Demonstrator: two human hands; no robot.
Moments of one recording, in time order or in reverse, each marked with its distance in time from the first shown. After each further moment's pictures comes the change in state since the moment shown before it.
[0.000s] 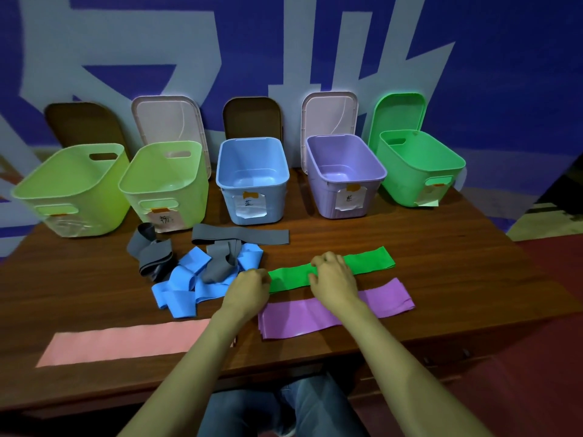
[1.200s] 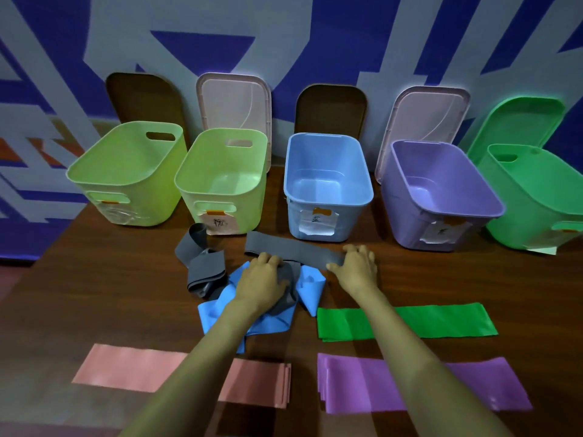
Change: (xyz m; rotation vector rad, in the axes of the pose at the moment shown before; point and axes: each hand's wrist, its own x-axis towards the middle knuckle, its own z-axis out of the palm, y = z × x) left_hand 0.085 -0.098 -0.031 0.060 -0.014 -0.089; right_hand 0.139 -0.068 0.052 0.132 -0.135 0.230
